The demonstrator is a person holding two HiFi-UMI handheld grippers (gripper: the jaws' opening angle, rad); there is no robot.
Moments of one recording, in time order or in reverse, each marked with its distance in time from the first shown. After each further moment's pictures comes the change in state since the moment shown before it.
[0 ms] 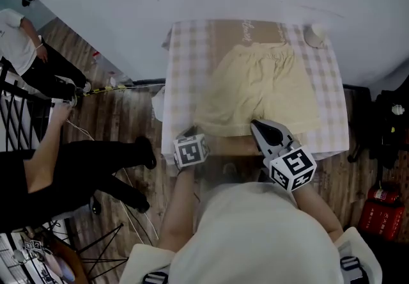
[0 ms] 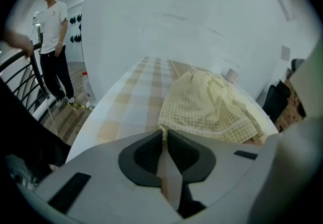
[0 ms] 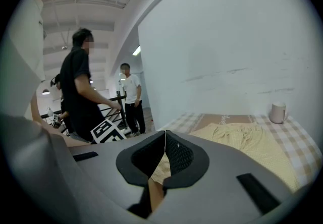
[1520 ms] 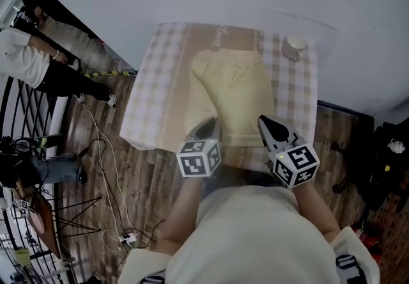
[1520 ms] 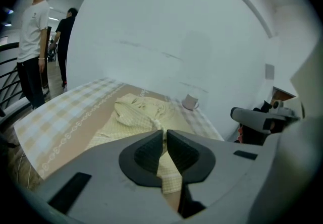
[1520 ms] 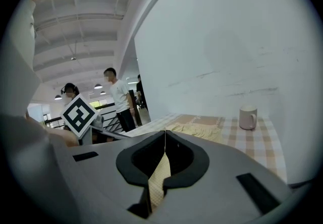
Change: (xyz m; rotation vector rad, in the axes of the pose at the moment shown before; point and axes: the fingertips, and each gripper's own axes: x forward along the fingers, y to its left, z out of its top) left arm -0.033 -0.301 0.072 -0.094 -0.277 -0.144; right arm -0.115 -0.212 -0.002 0.017 -0.006 0.118
